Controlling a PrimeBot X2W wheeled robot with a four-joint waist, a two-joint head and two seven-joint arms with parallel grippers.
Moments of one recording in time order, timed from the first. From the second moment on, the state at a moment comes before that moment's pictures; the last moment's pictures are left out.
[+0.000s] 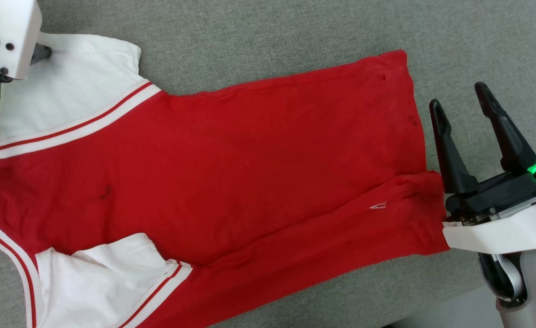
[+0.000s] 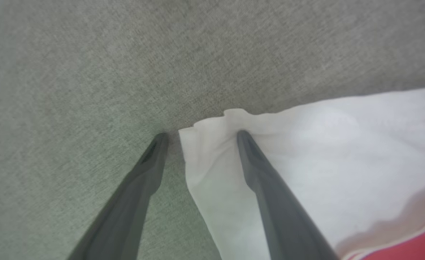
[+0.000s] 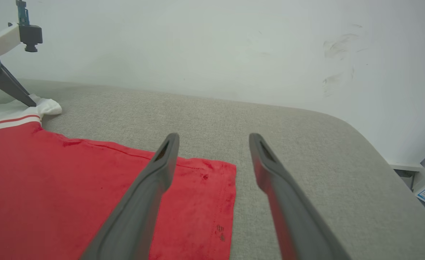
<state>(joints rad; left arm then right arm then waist) -1.44 0.83 -1.08 0.50 -1.02 -0.03 1.04 -0.29 -0.25 0.15 -0.13 0.26 0.13 -0.21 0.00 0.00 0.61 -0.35</state>
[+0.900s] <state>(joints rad) -1.35 0.78 -1.11 0.29 -1.04 -0.11 0.86 -0.74 -0.81 0.39 -0.06 0.57 0.13 0.67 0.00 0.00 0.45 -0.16</state>
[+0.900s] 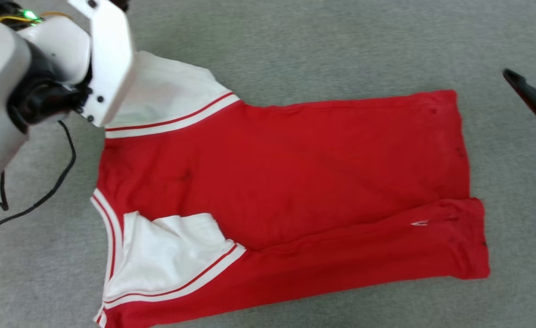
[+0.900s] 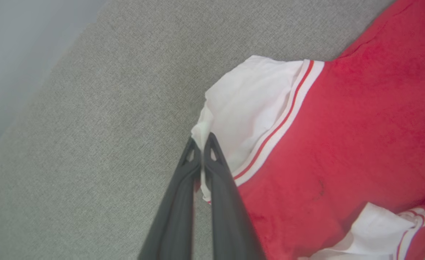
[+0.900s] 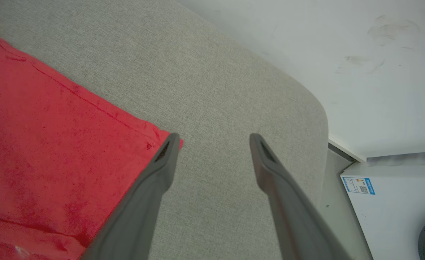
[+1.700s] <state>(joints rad) -1.44 0.73 -1.18 0.23 -1.01 -0.13 0.77 -0.90 -0.73 0.60 0.30 0.80 0.13 0.89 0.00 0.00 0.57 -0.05</state>
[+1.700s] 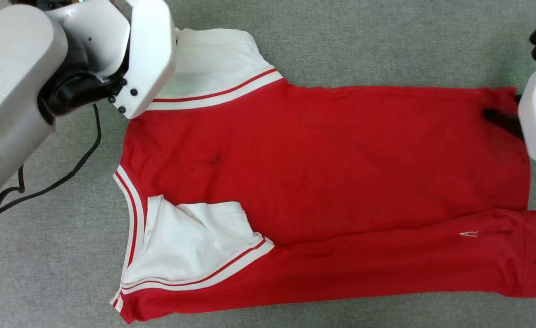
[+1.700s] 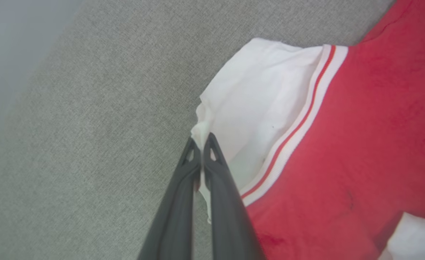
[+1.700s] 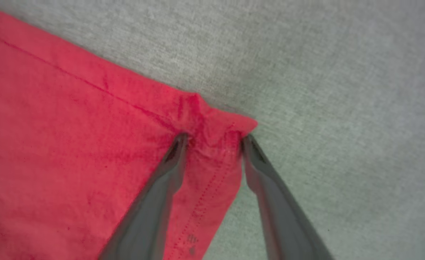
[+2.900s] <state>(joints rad) -0.87 1.01 -1.28 -0.17 -1.10 -0.01 0.64 -0.50 -0.85 0.72 0.19 0.85 0.13 0.48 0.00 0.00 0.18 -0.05</state>
